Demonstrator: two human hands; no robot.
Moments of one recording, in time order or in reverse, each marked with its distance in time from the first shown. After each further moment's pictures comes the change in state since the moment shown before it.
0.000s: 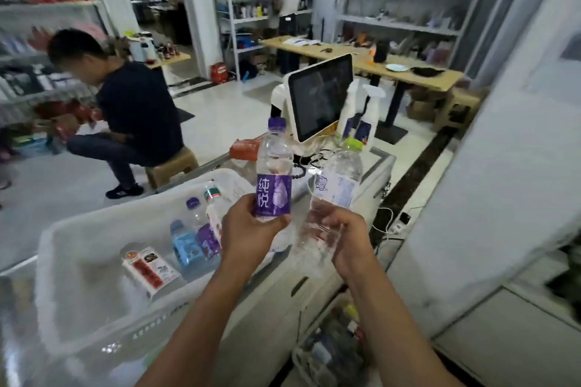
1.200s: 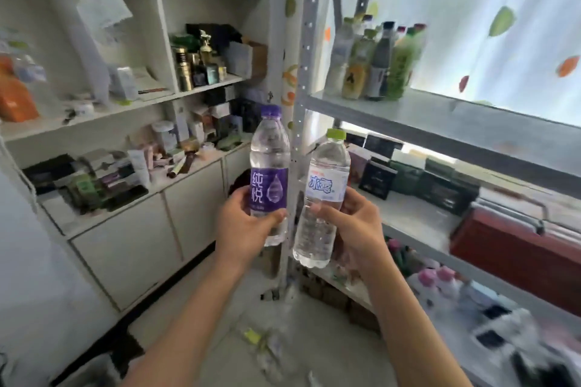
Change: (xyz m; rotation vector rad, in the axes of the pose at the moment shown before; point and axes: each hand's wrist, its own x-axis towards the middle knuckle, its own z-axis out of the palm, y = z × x) left_hand -0.568 0.117 0.106 -0.400 -1.605 0.541; right_hand -0.699 0.060 -0.137 -0.284 1.590 -0.868
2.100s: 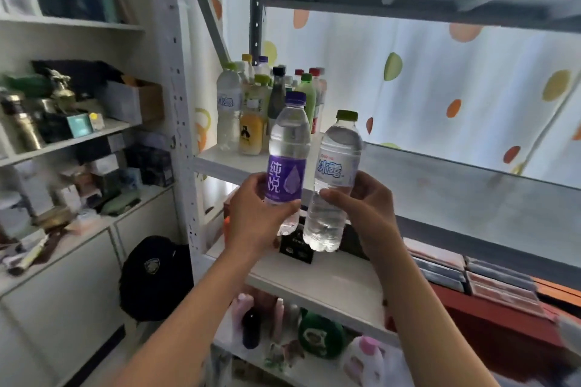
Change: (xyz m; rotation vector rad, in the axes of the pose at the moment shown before) left_hand 0.175 0.086 0.276 -0.112 -0.260 0.186; right_hand 0.206 -0.068 -0.200 -0.204 0.294 -0.214
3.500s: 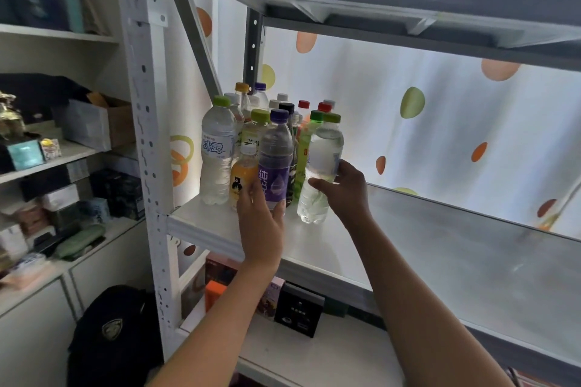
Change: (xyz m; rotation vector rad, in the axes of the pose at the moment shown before) left_hand 0.187 -0.079 0.070 0.405 0.286 0.251; right_hand 0.242 0.053 0.060 -0.425 0.159 -0.053
